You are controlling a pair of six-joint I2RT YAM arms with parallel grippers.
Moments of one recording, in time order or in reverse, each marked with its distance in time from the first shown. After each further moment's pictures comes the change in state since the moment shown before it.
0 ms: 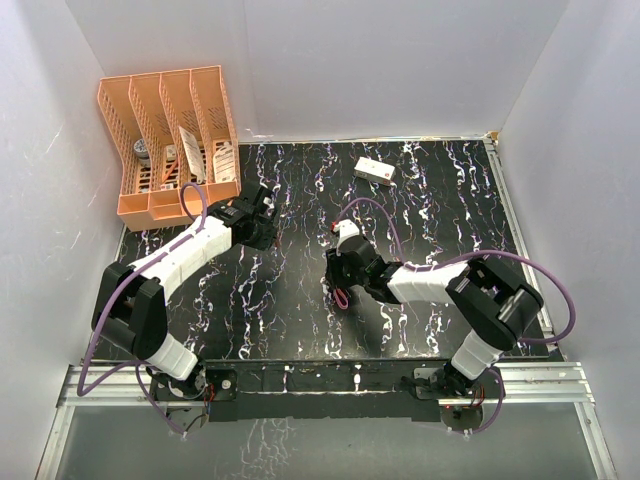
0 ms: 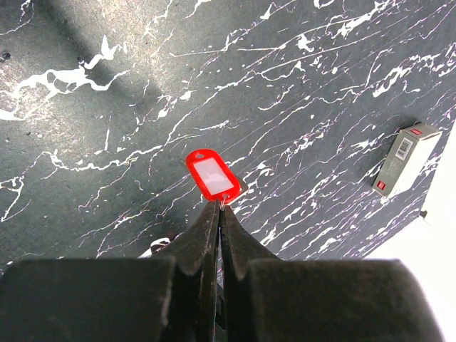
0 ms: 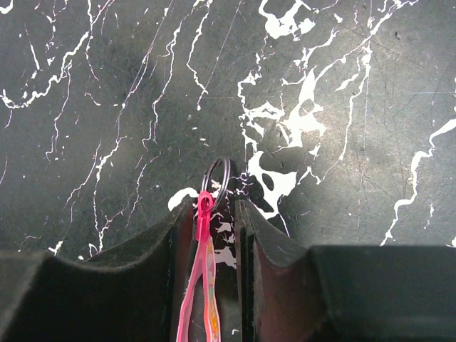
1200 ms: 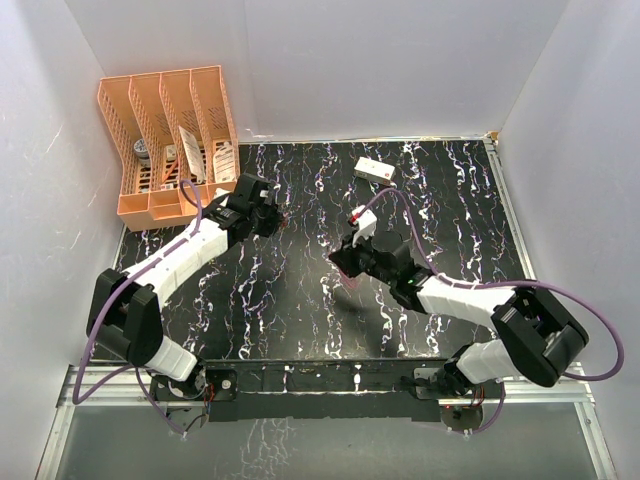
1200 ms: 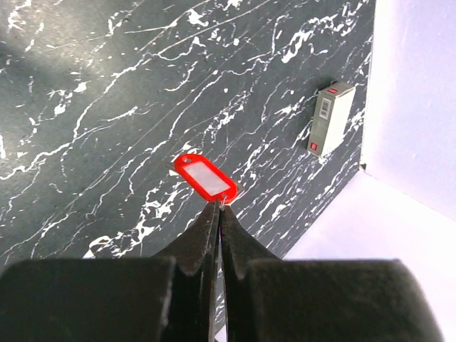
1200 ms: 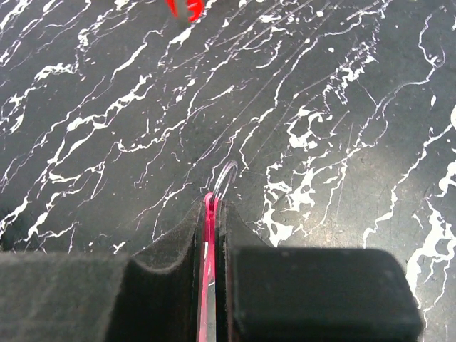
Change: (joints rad) left arm 0.000 -0.042 -0.010 0.194 0.023 0.071; right arm -0.084 -0.262 -0.121 0.201 -0.155 -0.138
